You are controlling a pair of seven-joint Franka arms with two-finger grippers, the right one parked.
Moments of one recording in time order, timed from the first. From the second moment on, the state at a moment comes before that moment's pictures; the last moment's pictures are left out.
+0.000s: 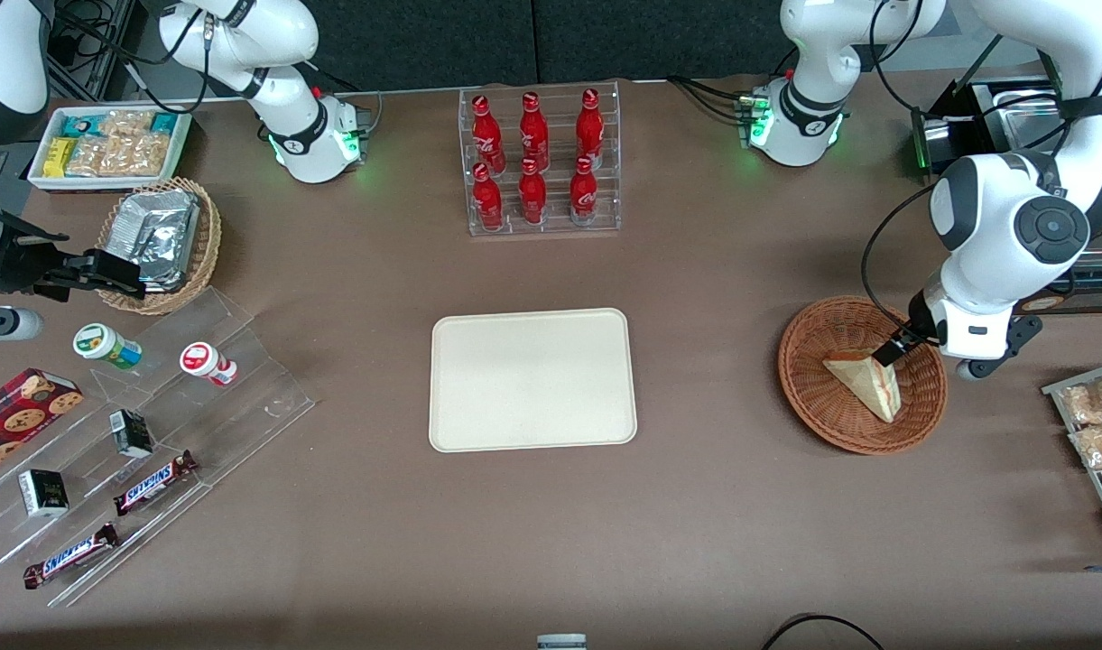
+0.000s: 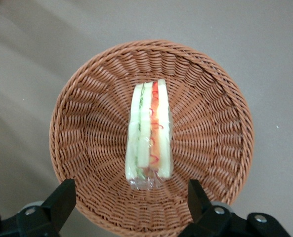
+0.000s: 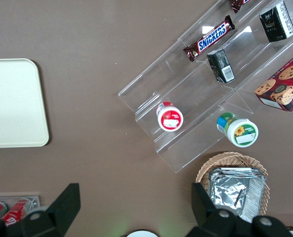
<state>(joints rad) -0.02 0.08 0.04 -2.22 0.09 2.32 -0.68</state>
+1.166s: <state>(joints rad) -0.01 0.17 0.03 -2.27 0.04 2.52 -0.71</state>
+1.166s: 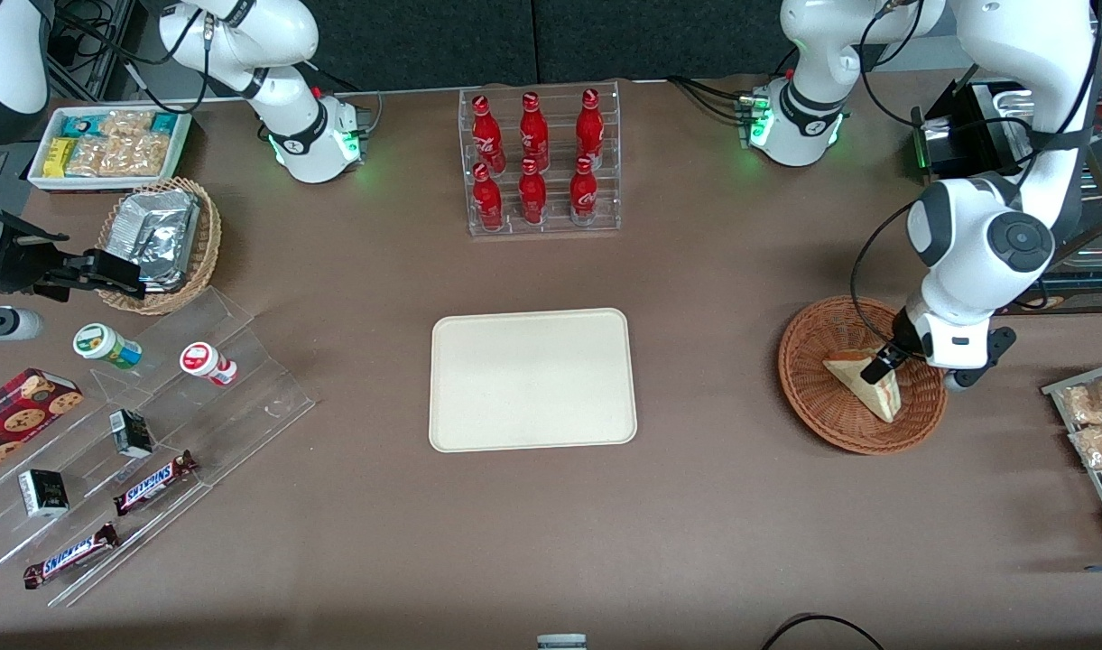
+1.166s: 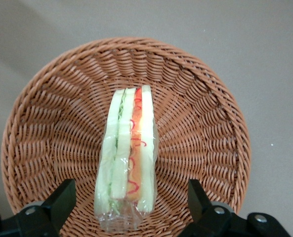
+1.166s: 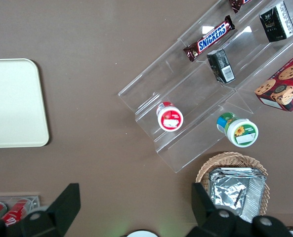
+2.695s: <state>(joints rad) -0.03 0.21 0.04 -2.32 0.04 2.59 -0.71</state>
